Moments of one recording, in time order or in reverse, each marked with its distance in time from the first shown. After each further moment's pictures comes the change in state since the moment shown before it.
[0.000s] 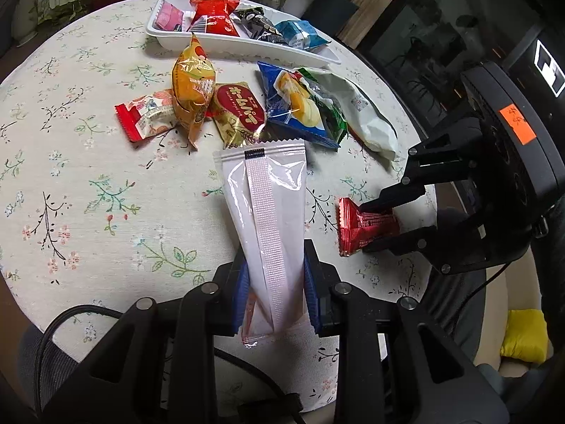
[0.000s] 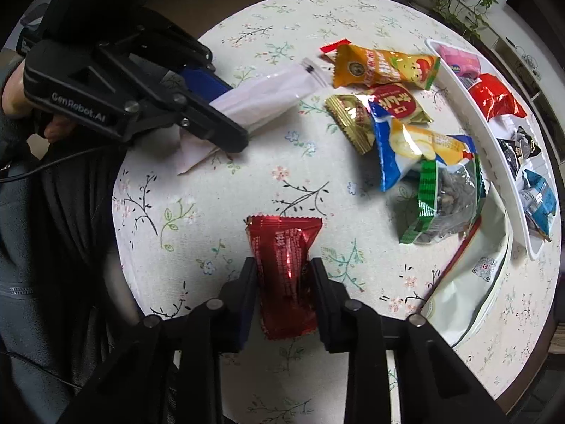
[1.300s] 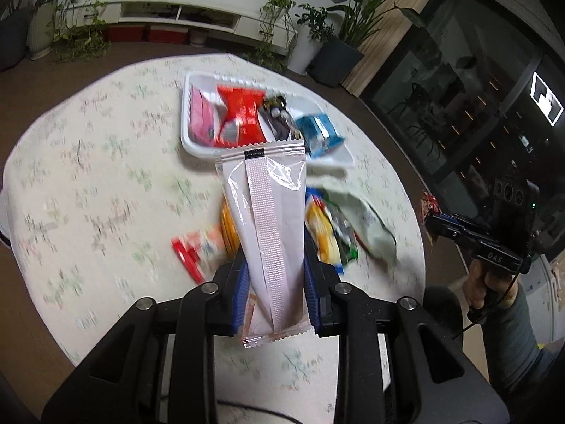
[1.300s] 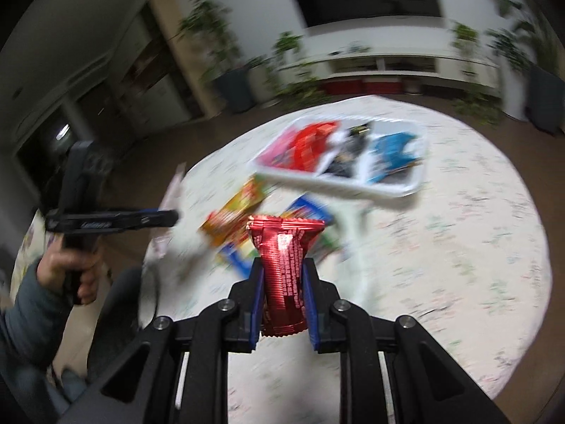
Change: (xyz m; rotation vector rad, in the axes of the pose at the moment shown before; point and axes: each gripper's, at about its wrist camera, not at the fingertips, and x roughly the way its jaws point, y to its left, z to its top) left arm -0.063 0.043 0.098 -0.048 -0.189 -0.012; right arm -0.104 -0.064 -0.096 0.773 -0.662 -0.058
